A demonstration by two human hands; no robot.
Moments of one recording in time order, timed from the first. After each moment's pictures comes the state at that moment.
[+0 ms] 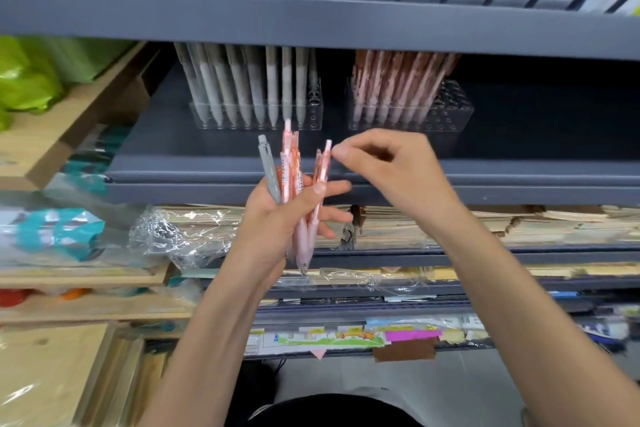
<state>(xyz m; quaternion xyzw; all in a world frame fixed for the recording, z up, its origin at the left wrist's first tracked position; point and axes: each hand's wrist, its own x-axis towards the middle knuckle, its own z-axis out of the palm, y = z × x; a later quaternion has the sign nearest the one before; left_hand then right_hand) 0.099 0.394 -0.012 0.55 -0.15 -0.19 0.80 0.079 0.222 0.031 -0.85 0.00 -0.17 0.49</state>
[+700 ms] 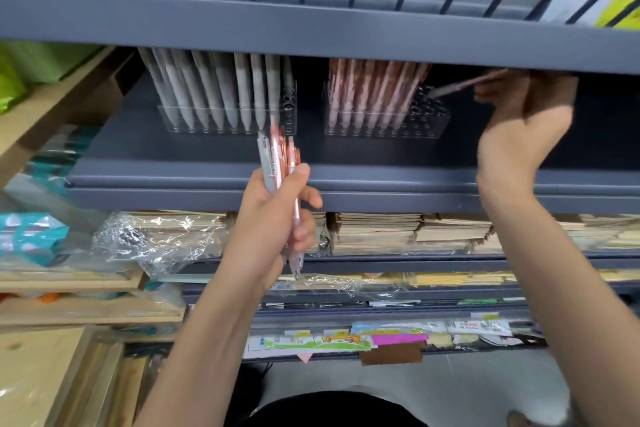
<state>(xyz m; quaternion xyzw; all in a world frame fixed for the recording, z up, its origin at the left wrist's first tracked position) 0.099 0.355 -0.008 0.54 -0.03 -0.19 0.82 0.089 0.095 0.046 -0.63 0.09 -0.58 0.51</state>
